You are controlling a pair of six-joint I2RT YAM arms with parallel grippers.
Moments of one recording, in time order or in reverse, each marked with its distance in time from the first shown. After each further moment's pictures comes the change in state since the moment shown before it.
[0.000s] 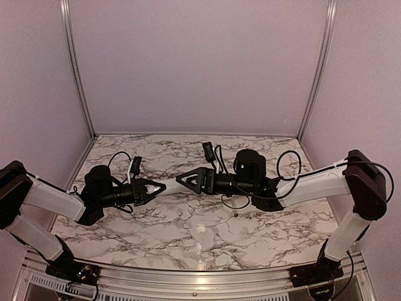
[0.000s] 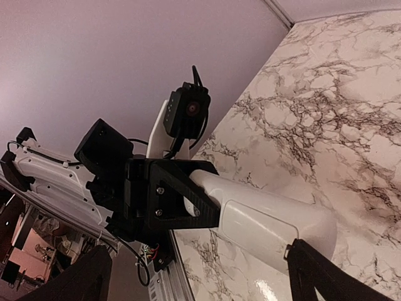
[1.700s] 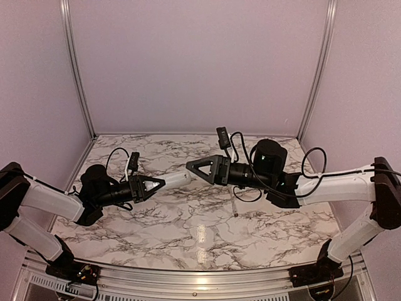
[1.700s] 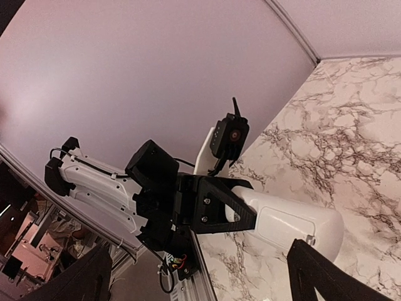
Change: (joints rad) left arm 0.000 -0.026 -0.008 0.076 0.006 -0.006; right arm -0.011 -0.192 -0.037 -0.018 -0.034 0.001
